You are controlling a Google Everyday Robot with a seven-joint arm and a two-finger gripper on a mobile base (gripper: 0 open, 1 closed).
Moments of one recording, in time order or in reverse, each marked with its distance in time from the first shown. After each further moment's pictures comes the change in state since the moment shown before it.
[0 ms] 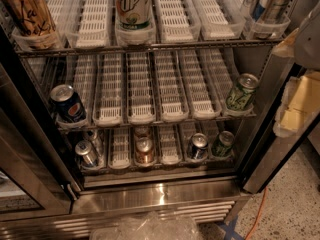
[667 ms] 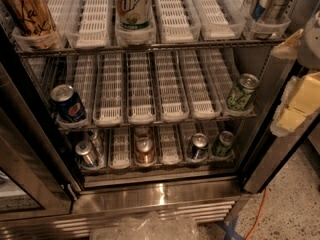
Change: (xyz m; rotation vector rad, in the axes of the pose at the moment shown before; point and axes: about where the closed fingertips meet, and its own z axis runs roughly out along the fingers) arm -0.003 0.000 0.001 -0.015 -0.093 0.028
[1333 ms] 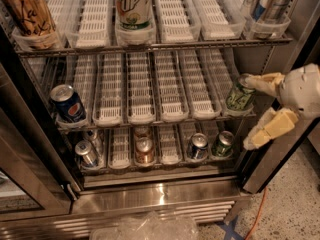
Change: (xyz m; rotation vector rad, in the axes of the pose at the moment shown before) arm 0.009 -0.013 0.098 -0.064 -0.489 0.020
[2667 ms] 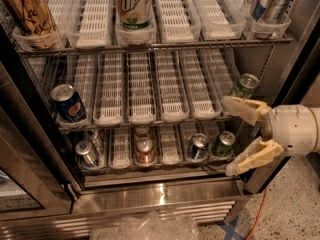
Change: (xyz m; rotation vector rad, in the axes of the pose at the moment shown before) arm -0.035 0.068 0.029 -0.125 -0.520 0.042
